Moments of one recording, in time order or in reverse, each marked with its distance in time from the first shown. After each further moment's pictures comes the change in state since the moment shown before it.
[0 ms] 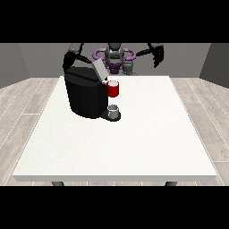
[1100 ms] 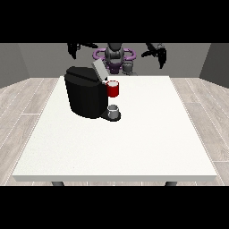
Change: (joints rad) left arm 0.205 -0.030 -0.129 -0.332 0.199 0.010 0.121; right arm -0.277 -0.102 -0.025 -0.096 -0.119 0.194 0.121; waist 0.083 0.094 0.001
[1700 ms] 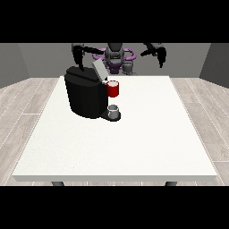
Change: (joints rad) left arm 0.096 0.010 -0.089 -0.254 0.080 0.030 0.089; right arm -0.126 0.024 -0.006 0.116 -0.041 -0.016 0.049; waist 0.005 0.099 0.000
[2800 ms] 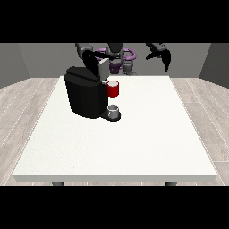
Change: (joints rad) left arm 0.072 0.078 0.003 -0.158 0.045 0.027 0.026; right arm -0.213 0.009 0.072 0.109 0.052 0.012 -0.038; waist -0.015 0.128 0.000
